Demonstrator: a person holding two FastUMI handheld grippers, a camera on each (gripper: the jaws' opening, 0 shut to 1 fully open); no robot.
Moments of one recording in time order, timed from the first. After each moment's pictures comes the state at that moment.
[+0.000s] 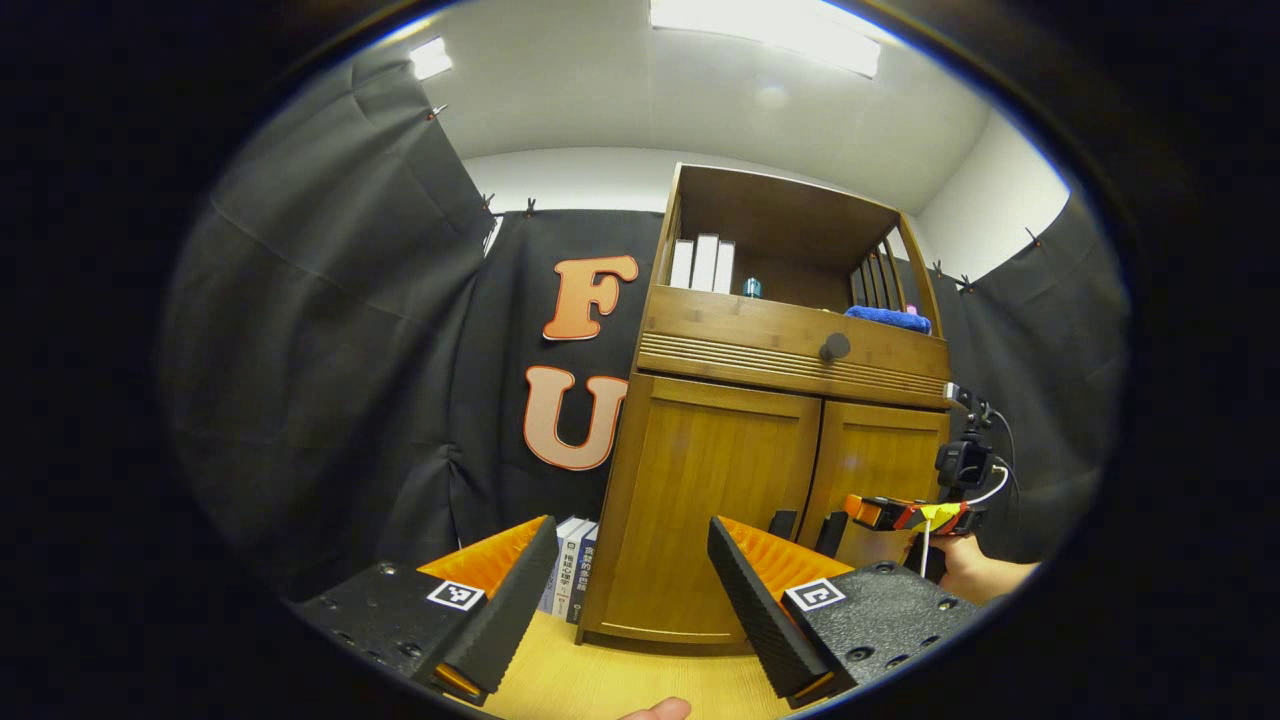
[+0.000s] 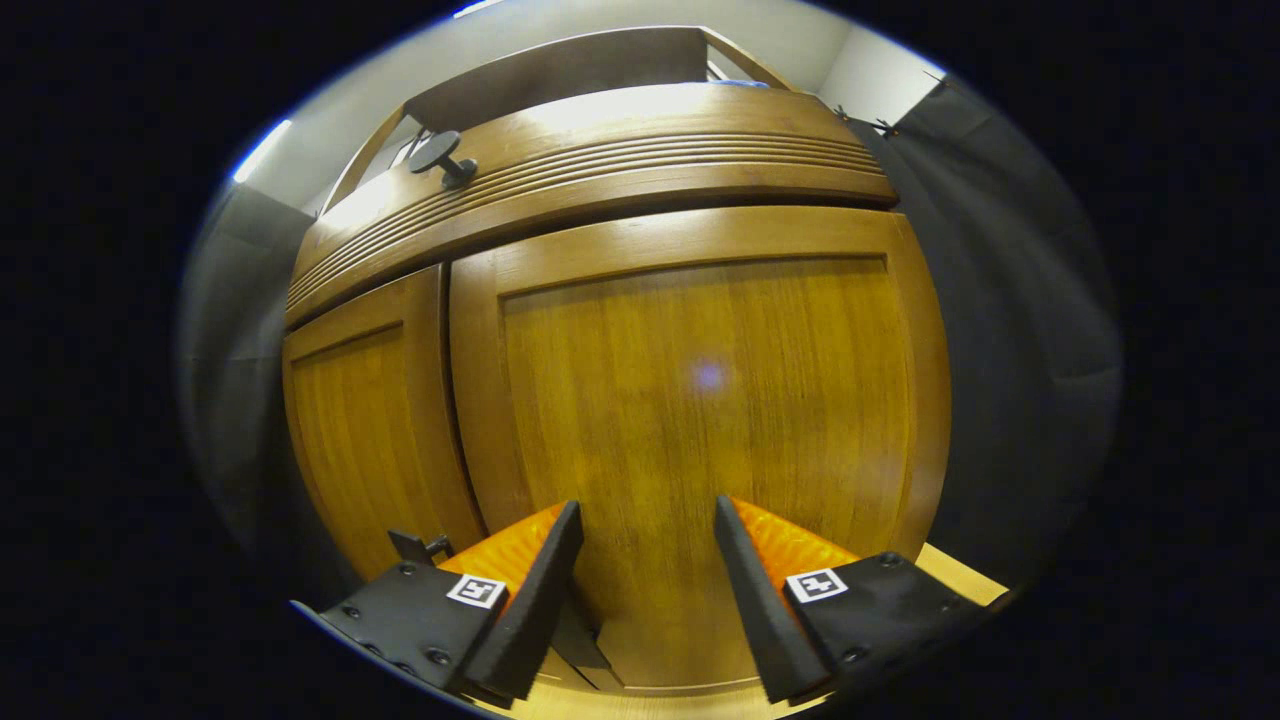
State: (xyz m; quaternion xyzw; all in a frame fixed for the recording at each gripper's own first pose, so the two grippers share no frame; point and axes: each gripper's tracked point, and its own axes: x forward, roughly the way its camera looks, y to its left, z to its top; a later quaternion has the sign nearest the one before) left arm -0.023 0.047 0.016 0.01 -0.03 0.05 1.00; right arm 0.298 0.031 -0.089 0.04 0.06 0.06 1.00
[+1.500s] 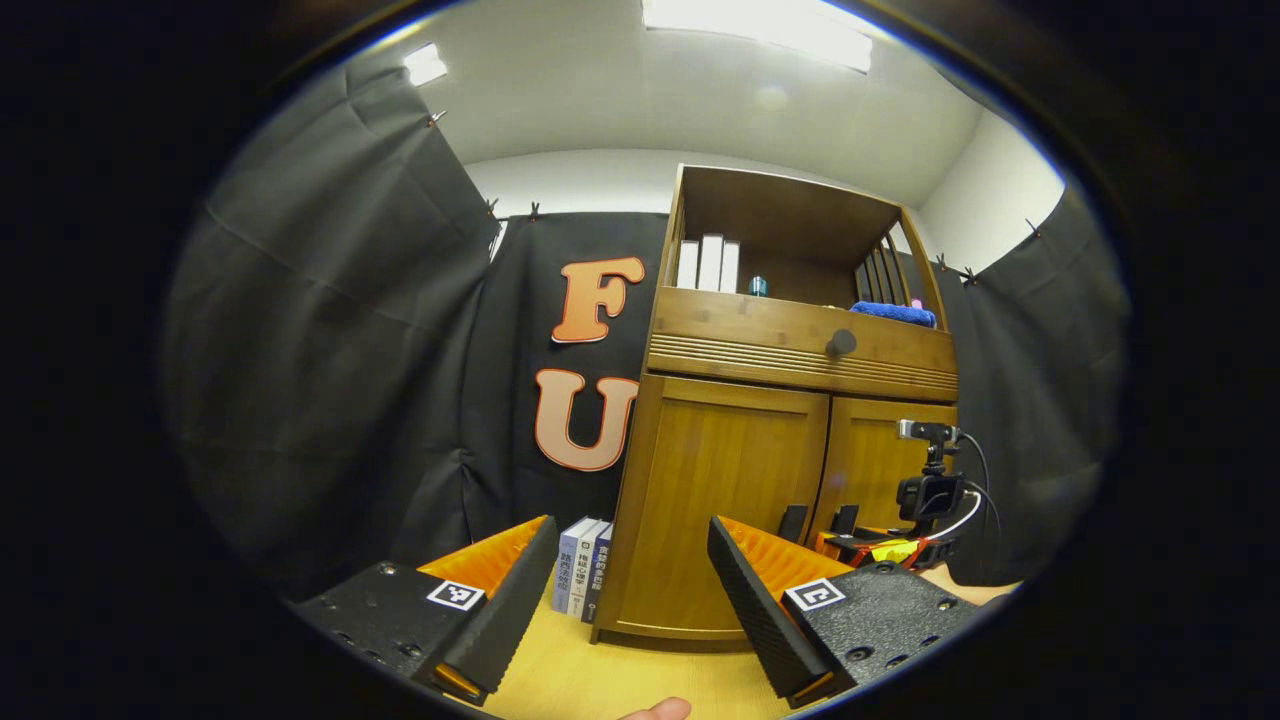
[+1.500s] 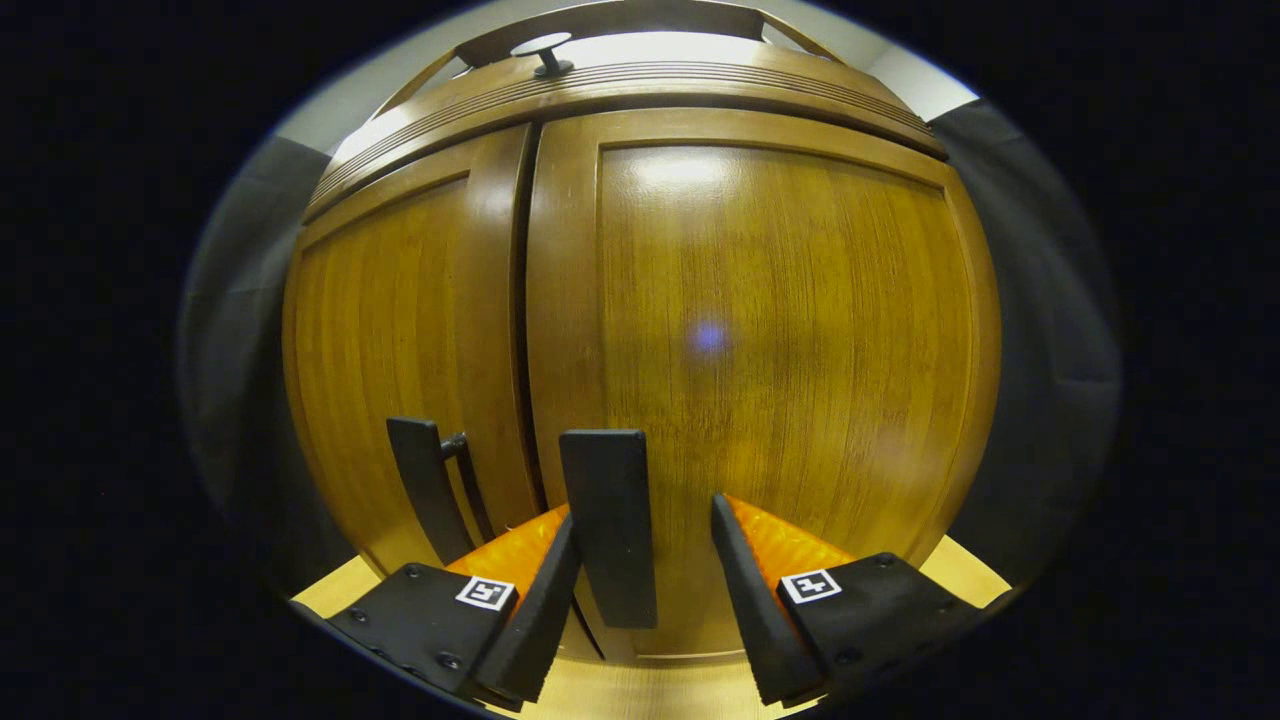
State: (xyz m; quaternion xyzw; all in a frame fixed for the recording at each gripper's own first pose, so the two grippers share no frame) left arm -0.033 0.059 0.021 0.03 -0.04 0.07 1.00; right arm 0.288 0.075 -0.171 -0.05 0.11 0.05 0.99
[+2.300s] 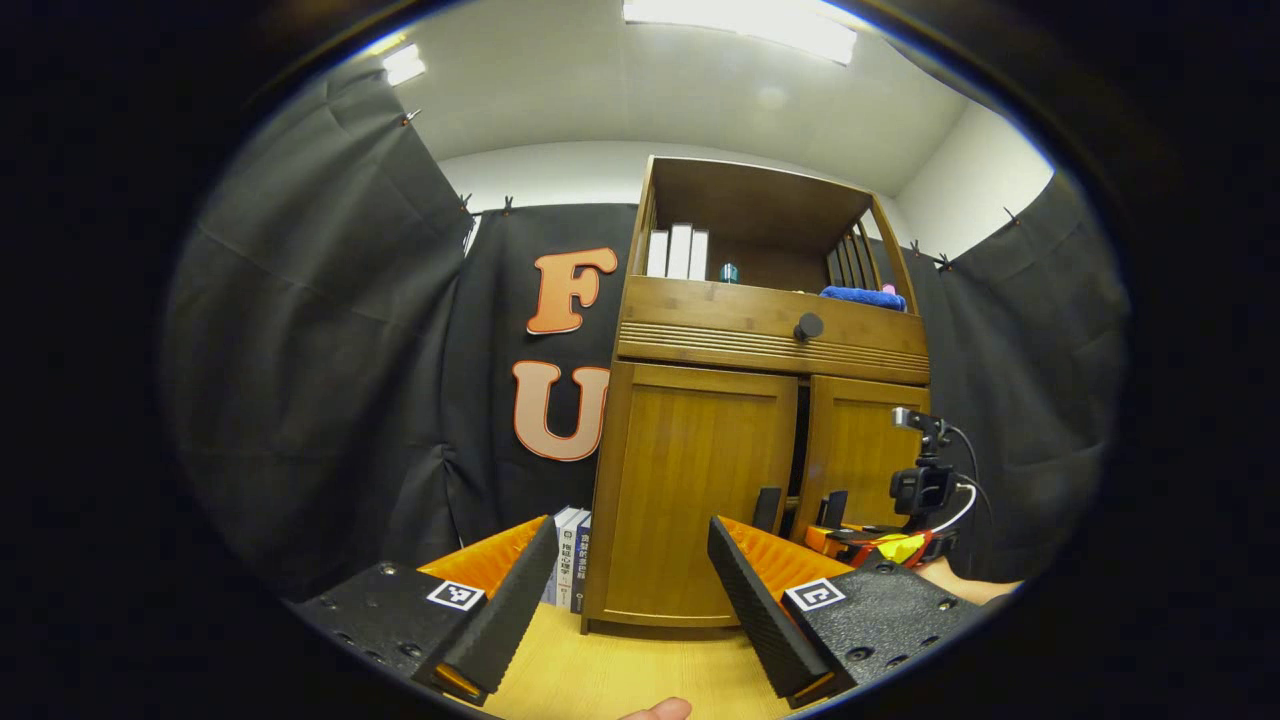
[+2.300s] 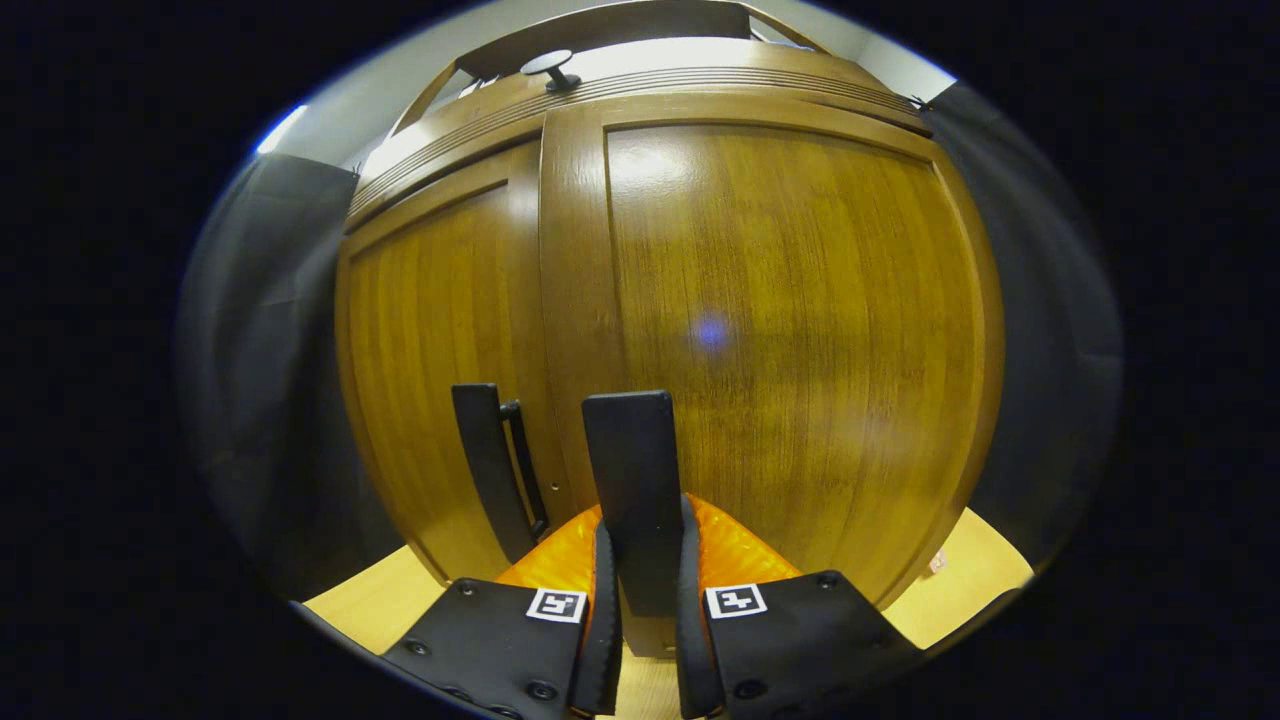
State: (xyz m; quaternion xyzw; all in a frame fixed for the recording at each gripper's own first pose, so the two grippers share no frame) left arm -0.045 0.034 0.009 0.04 -0.02 0.03 1.00; right arm 0.252 0.083 -0.175 -0.01 0.13 0.12 0.98
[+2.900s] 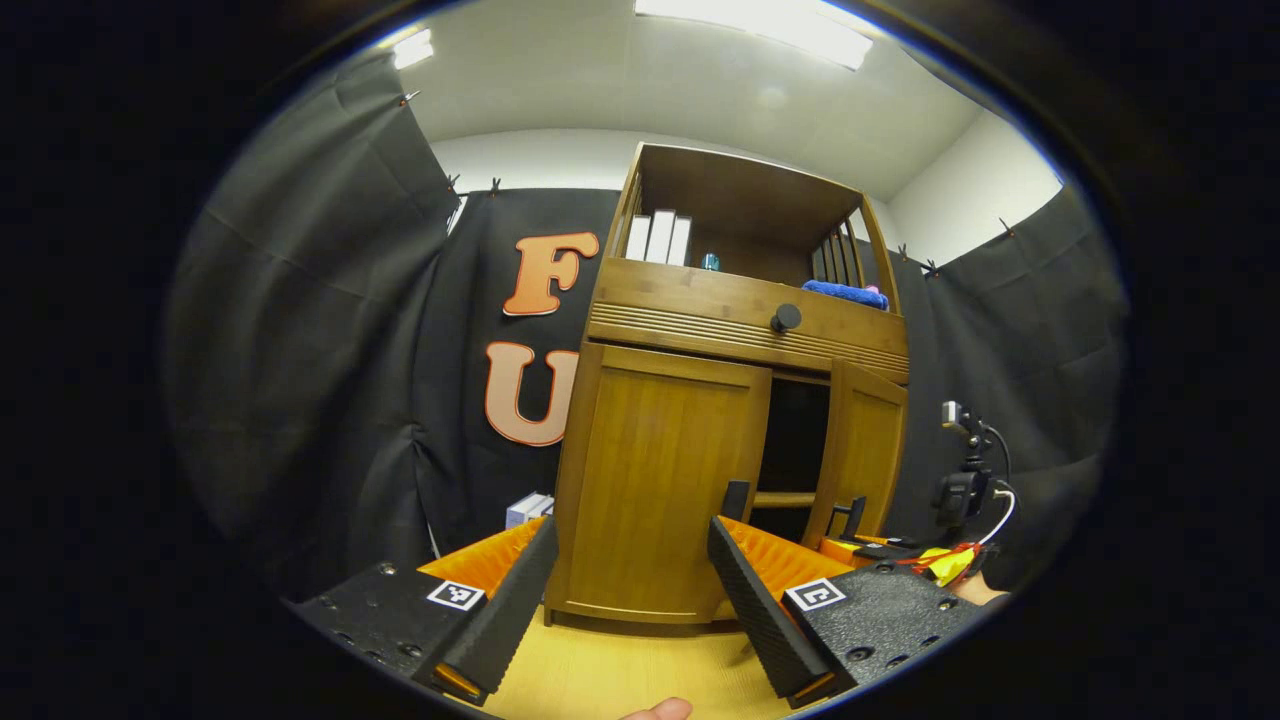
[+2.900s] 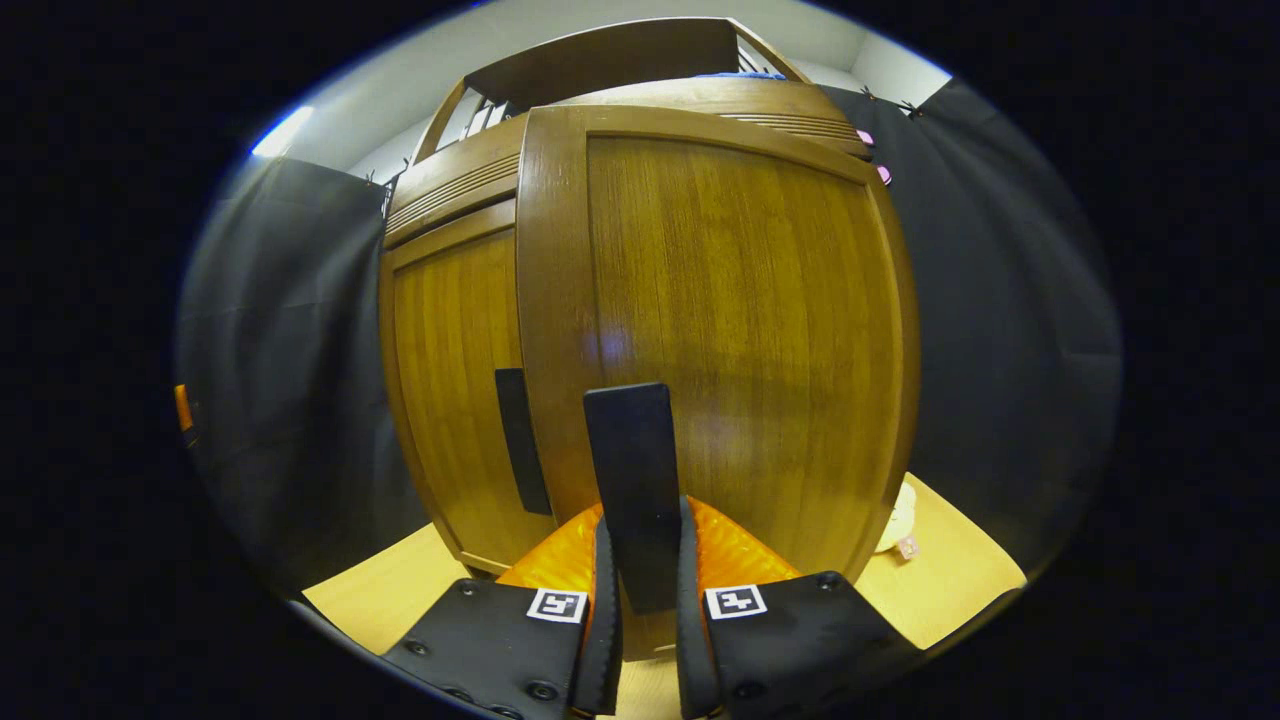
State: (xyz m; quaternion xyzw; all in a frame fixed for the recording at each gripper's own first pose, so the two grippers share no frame) left arm -0.029 0.007 -0.010 0.01 0.00 0.00 1.00; right arm 0.194 0.053 -0.162 -0.02 0.13 0.13 0.98
